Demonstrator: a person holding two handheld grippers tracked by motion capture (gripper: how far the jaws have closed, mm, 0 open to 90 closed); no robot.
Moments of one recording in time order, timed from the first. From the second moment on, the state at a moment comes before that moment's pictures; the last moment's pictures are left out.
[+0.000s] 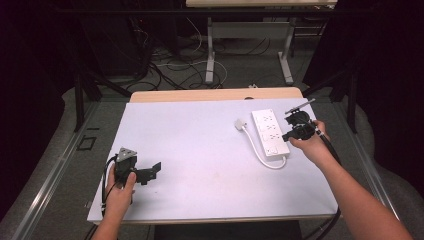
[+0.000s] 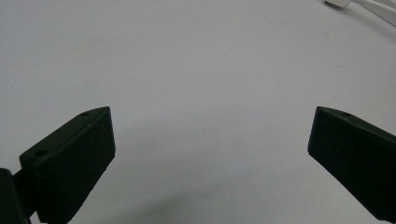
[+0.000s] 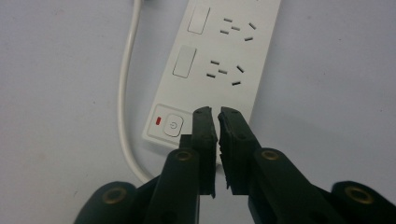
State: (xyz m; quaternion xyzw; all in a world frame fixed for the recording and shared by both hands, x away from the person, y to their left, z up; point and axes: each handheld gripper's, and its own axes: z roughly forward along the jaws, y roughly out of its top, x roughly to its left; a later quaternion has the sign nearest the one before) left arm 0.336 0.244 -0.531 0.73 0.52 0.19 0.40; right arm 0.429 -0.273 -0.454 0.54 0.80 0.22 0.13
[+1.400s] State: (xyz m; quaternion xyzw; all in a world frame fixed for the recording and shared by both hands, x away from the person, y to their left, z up) left arm 0.337 0.245 -0.532 0.73 0.53 0.19 0.40; right arm 0.439 -0.260 -0.498 0.57 0.79 0.22 0.09
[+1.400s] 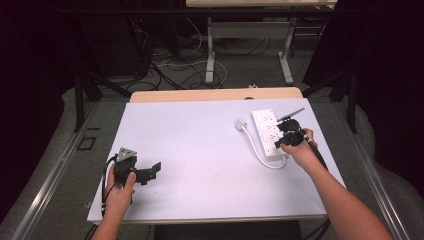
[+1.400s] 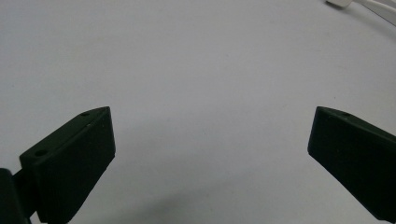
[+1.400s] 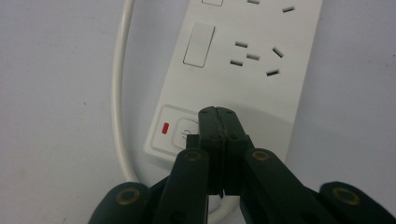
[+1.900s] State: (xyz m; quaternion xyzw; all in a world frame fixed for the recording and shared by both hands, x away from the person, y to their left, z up) left arm 0.337 0.245 -0.532 0.73 0.53 0.19 0.40; right arm 0.439 -0.251 -0.506 0.56 0.79 0.23 0.09
